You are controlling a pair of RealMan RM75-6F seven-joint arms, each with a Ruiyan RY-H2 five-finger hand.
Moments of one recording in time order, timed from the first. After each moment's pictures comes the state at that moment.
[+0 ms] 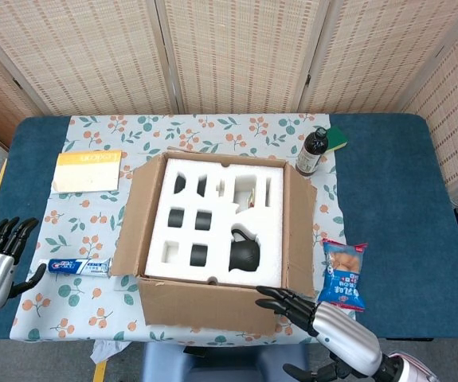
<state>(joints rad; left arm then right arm) -0.18 -1.19 -0.06 -1.39 1.61 1.56 -0.16 0.31 -0.69 -0.09 -2.30 -2.15 1.22 0.63</state>
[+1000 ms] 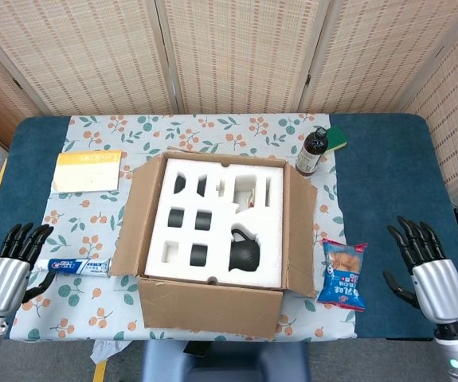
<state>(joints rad) -0.18 -1.21 -0.03 -1.44 1.65 1.56 -0.01 0.06 -1.15 0.06 -1.60 -1.73 1.62 0.01</state>
